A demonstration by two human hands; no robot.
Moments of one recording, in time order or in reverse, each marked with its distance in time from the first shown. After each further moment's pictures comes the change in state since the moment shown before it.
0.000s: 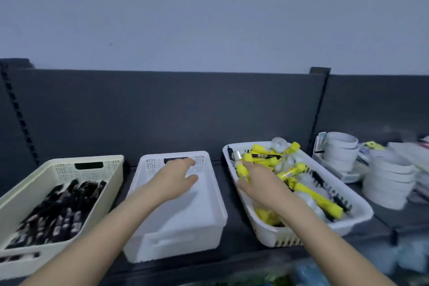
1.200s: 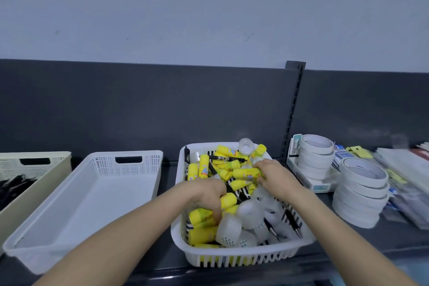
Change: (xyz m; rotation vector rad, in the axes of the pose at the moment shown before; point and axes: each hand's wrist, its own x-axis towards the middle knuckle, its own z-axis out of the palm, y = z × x) left_hand 0.098 0.143 0.106 0.102 -0.634 0.086; right_hand 0.056 0.186 -0.026 -0.148 -0.094 -0.077
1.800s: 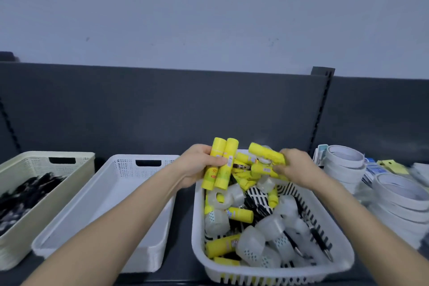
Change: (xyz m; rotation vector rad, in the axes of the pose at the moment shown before) left_hand -0.042 -0.043 -0.043 -1.253 0.455 0.133; right_hand 0.020 -0.021 -0.045 0.154 0.069 0.039
